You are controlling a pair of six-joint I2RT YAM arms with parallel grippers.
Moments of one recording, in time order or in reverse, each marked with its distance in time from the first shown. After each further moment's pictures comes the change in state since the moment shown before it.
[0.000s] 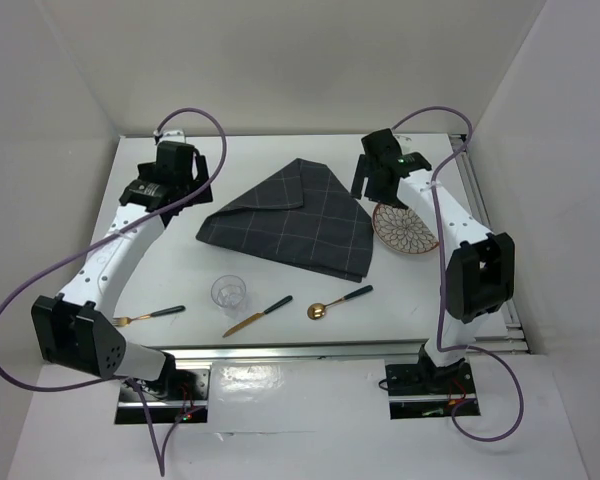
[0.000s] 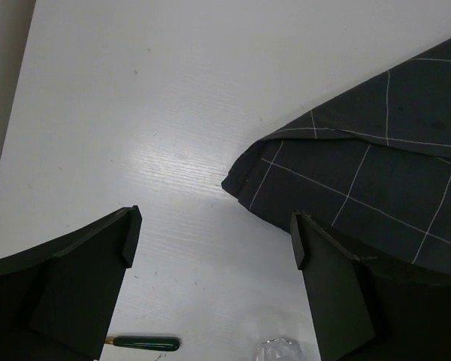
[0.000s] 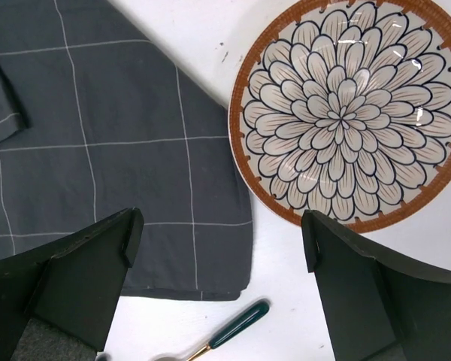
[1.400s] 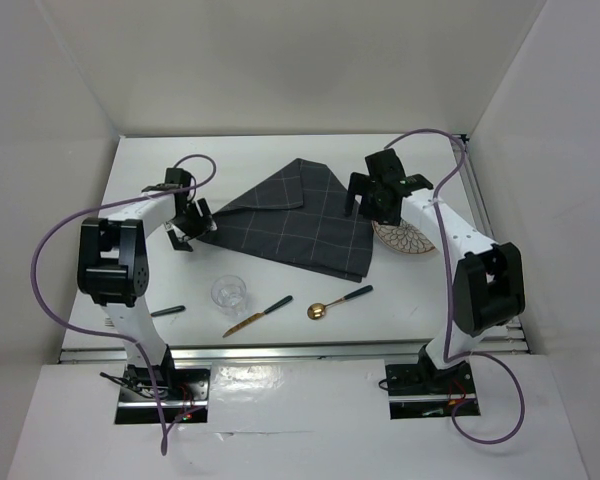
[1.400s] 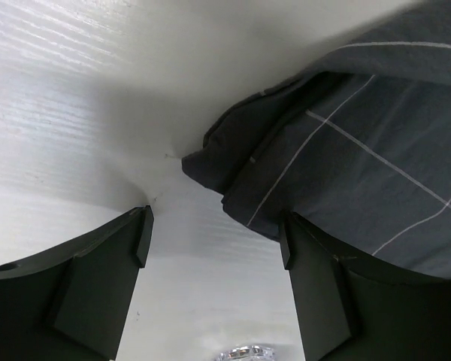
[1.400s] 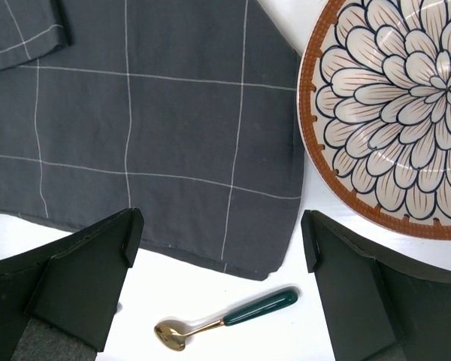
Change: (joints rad) left arm 0.218 0.470 -0.096 0.045 0.475 -0.188; right arm -0.003 -0.102 -0.245 0.182 -0.243 -0.034
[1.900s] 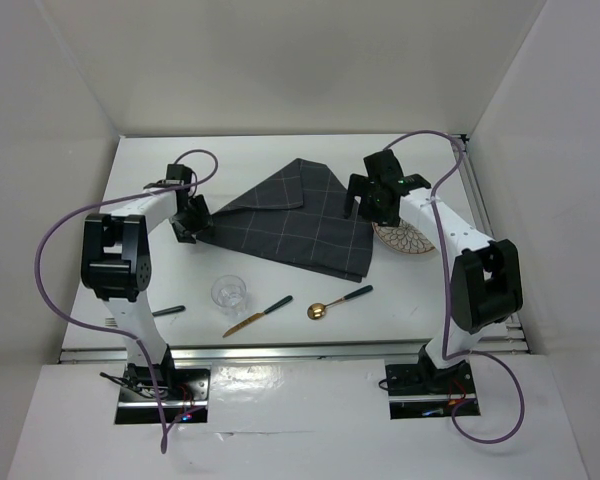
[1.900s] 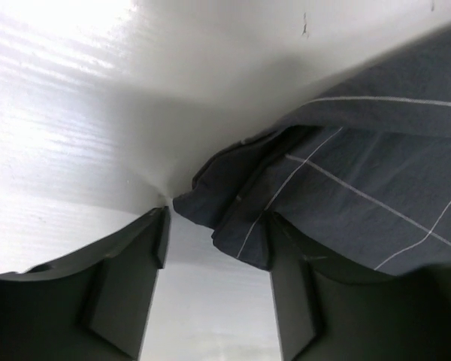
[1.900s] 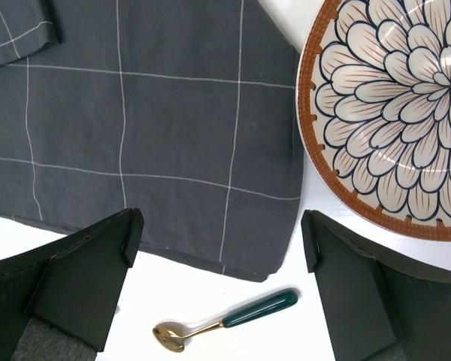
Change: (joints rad) left arm 0.000 0.048 0.046 0.038 -0.010 0.029; right arm 0.000 0.022 0.002 -0.002 0.001 0.004
